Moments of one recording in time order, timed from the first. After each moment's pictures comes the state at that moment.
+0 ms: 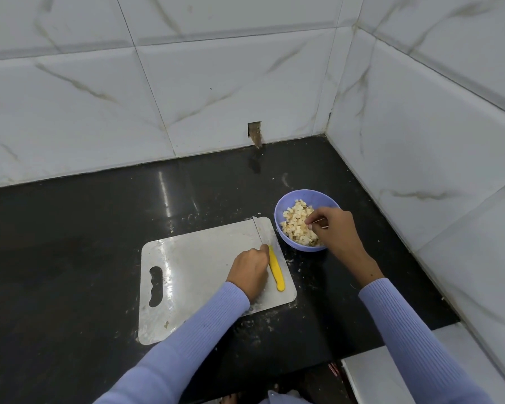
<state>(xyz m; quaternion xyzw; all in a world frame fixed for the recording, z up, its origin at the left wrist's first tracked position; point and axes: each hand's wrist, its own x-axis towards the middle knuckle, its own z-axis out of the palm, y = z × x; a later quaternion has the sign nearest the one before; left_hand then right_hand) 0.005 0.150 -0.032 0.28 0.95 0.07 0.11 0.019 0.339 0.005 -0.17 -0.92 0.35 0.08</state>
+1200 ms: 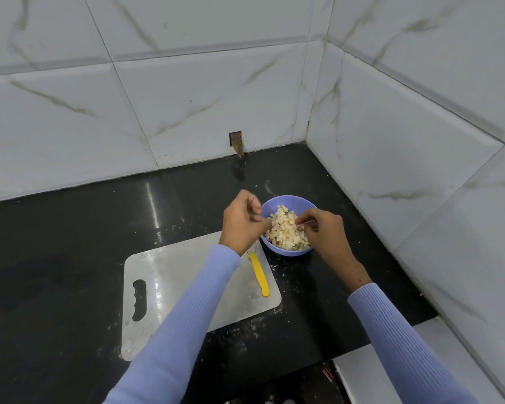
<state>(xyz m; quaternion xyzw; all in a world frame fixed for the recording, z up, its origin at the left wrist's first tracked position) -0.032 0.180 0.043 0.15 0.80 0.58 0.07 0.031 0.348 0.012 -0.17 -0.90 0.37 0.14</state>
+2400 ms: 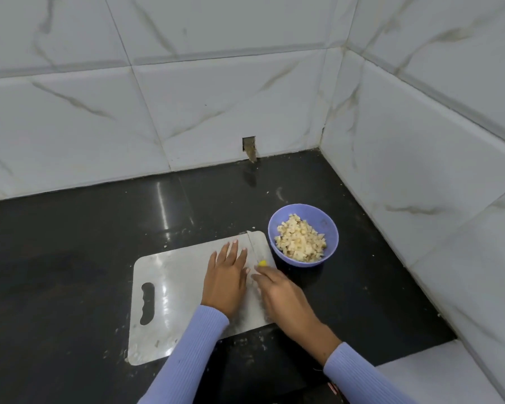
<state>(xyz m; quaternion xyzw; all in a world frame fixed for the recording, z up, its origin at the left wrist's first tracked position) -0.004 0.119 -0.042 0.25 0.96 0.11 0.03 0.064 0.255 -0.053 0.08 -0.97 0.20 0.09</state>
